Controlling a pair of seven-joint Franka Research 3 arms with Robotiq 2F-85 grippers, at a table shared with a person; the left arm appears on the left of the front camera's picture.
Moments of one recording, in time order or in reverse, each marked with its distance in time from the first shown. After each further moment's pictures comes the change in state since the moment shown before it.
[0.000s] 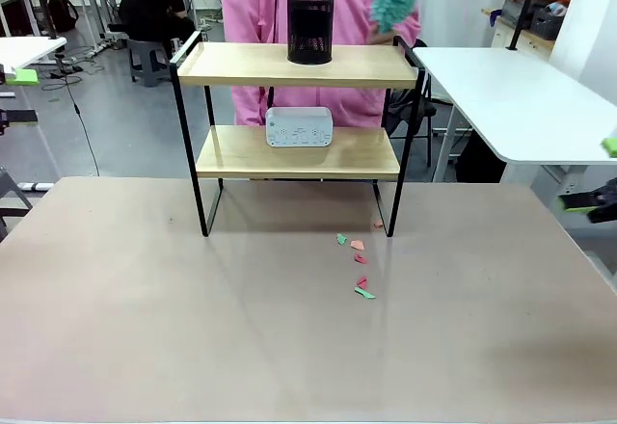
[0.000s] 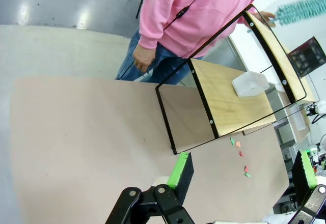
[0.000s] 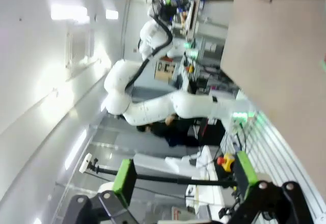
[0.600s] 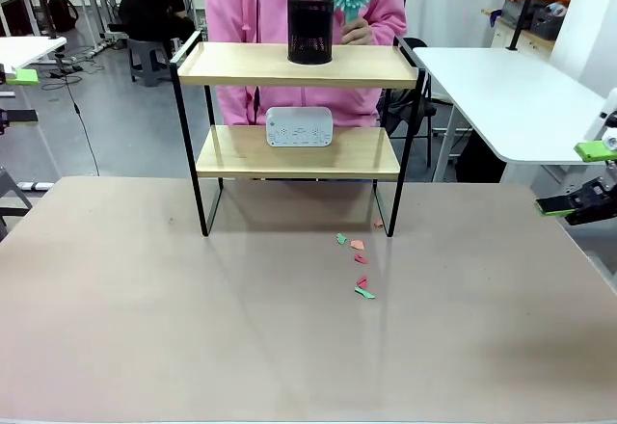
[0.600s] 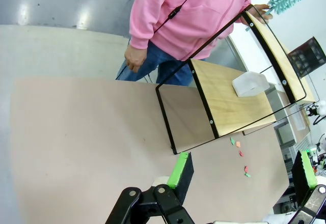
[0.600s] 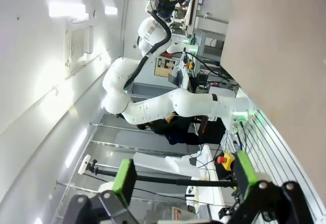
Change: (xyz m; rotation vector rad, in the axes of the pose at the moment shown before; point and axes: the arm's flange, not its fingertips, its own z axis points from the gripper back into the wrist) left arm 0.000 0.000 0.000 0.000 0.000 0.000; right arm 0.004 -0.003 0.000 0.000 -0.013 -0.001
